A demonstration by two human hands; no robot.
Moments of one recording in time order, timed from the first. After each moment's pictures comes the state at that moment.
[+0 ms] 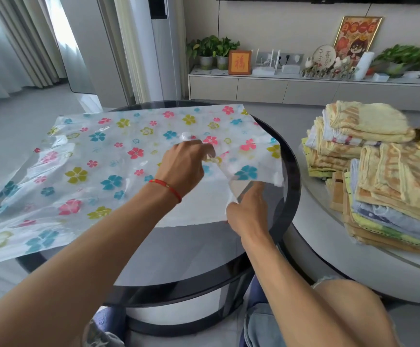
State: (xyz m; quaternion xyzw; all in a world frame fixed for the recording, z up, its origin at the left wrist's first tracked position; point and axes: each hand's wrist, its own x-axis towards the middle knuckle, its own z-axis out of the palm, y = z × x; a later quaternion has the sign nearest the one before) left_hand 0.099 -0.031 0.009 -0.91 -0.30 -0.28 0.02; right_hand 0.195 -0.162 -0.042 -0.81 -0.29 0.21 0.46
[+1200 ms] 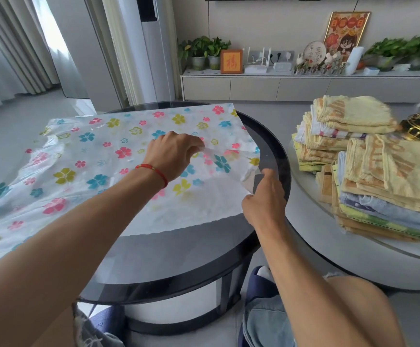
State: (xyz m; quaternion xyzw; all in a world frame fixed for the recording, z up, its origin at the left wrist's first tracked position) left_hand 0.100 -0.026 0.031 -0.91 -0.33 -0.24 0.00; right_hand 0.235 -0.182 -0.034 -0.85 -0.32 0.09 0.40
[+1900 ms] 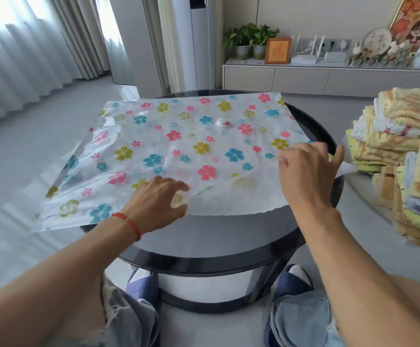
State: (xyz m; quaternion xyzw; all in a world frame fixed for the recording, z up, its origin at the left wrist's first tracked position) left_hand -0.055 -0.063 -0.034 -0.91 -0.41 -0.11 -0.03; right_hand 0.219 -0.158 -0.008 -0.84 -0.48 -0.17 0.21
